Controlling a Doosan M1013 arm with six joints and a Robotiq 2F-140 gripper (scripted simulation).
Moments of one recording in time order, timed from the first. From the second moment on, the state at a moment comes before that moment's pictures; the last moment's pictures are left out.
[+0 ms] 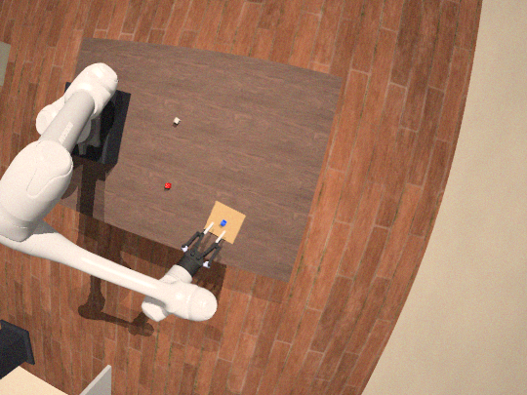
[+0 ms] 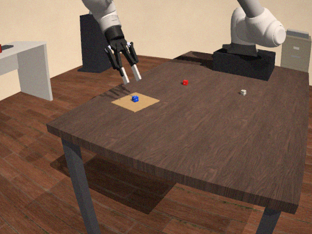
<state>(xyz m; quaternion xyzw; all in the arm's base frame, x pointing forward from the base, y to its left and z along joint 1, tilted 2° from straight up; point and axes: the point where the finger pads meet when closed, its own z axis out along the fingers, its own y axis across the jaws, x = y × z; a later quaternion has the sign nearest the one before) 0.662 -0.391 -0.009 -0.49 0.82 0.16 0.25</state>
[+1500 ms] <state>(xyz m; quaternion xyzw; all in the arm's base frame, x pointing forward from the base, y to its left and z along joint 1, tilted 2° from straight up) 0.672 -0.371 -0.001 -0.51 0.86 0.01 -0.01</state>
